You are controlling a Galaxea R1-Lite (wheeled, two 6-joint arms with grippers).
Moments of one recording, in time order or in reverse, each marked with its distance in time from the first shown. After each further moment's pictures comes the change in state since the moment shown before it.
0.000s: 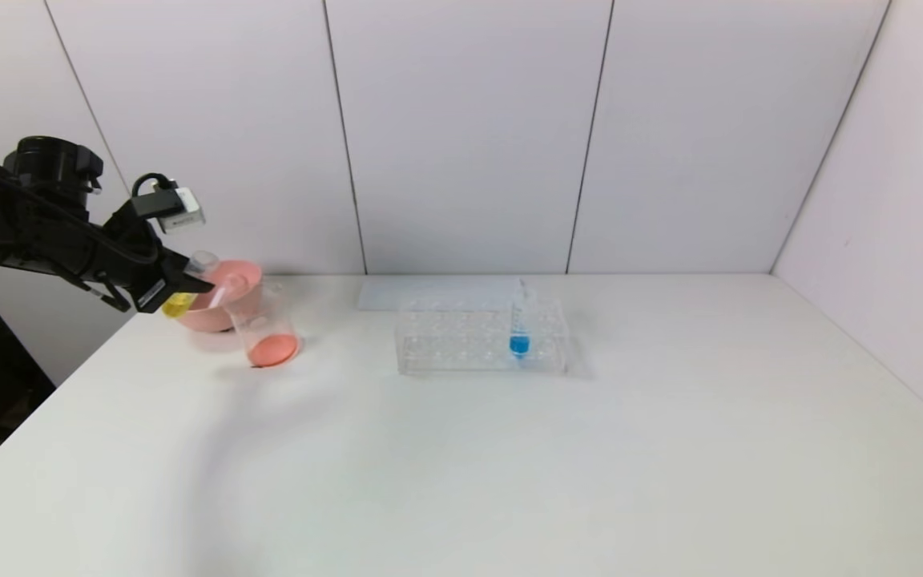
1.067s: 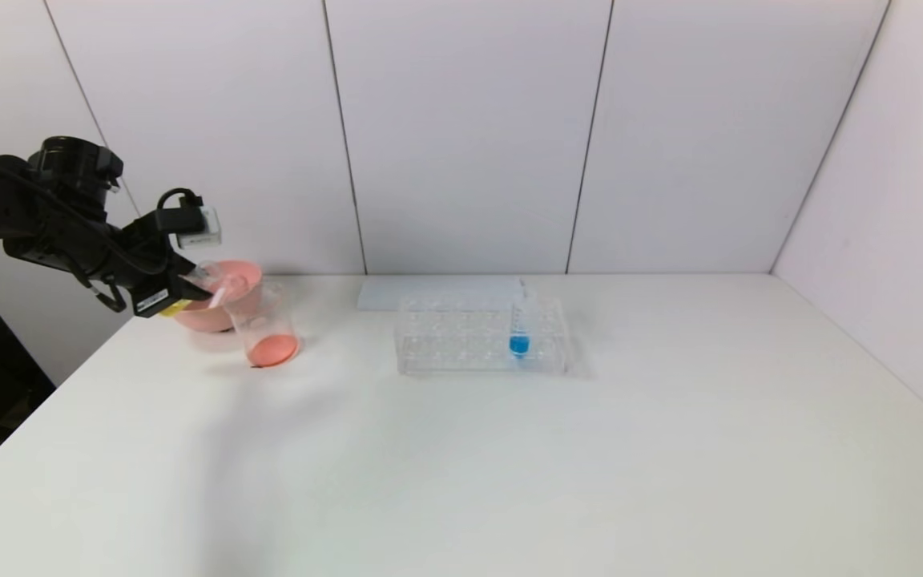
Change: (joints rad) left arm -0.030 0.037 -0.079 0.099 0.120 0.197; right arm 0.000 0.000 0.000 0.000 0.000 0.000
